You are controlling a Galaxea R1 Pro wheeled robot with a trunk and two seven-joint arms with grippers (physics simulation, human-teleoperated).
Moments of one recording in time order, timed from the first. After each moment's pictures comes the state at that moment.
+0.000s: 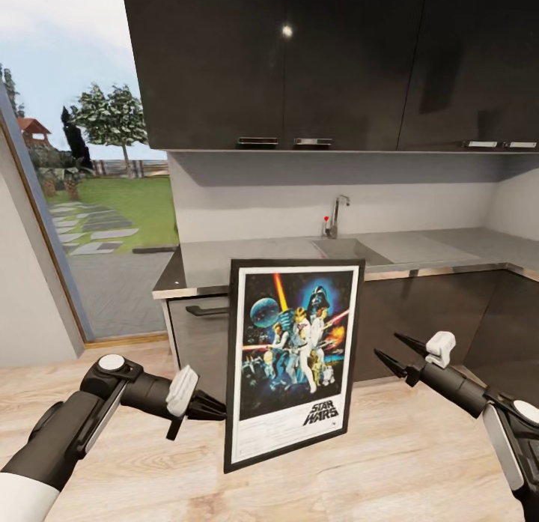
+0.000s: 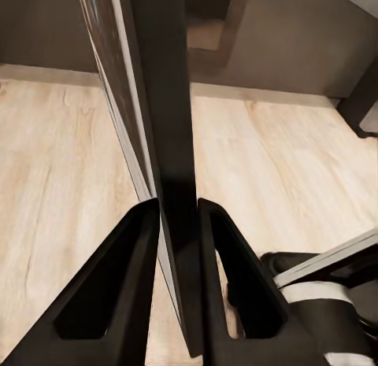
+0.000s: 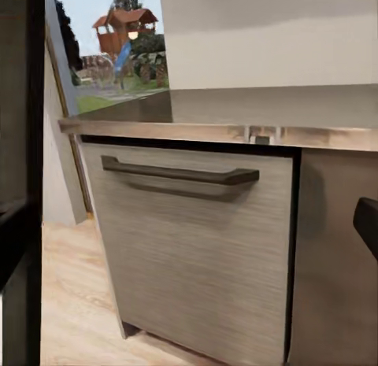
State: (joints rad) left arm -0.53 0.29 -0.22 -1.31 -0.01 0.40 -1.57; right arm -0.36 -0.26 -0.33 -1.27 -0.22 0.14 1.03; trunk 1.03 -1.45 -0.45
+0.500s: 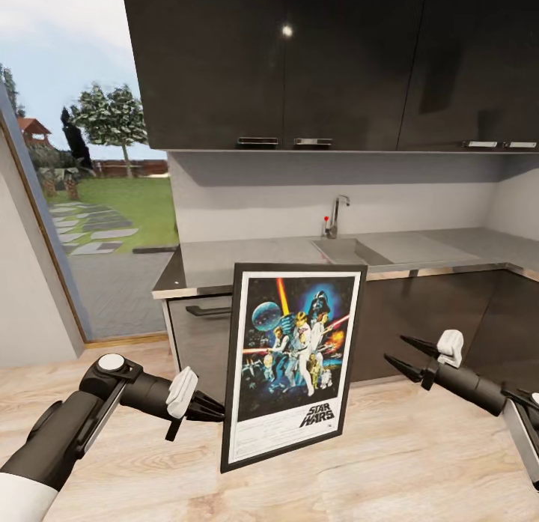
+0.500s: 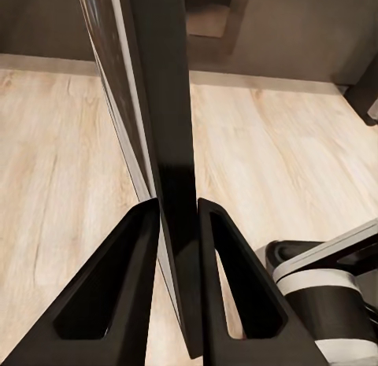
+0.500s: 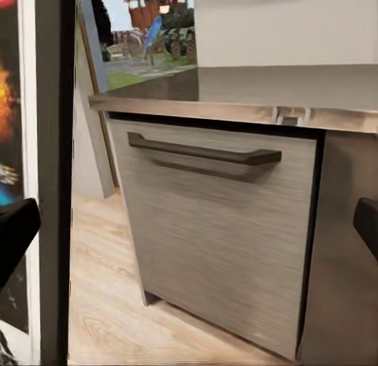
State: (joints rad) left arm -0.53 0.30 -0.23 -1.32 -0.04 0.40 -1.57; right arm -0.39 -0.35 -0.33 -1.21 -0.22 0.18 1.16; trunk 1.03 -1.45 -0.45
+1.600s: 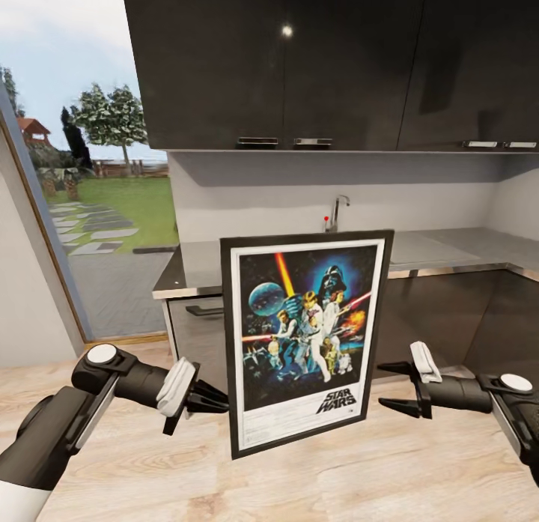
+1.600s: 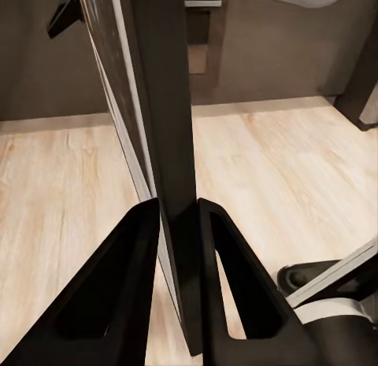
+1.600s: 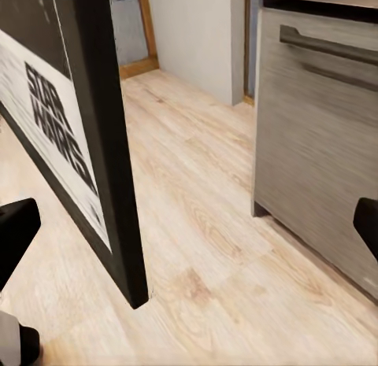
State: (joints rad) left arm -0.53 0.31 -0.23 -1.48 0.07 0.40 -1.57; right arm -0.54 -0.43 -0.13 -0.95 -0.07 0.08 1.54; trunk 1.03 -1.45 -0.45
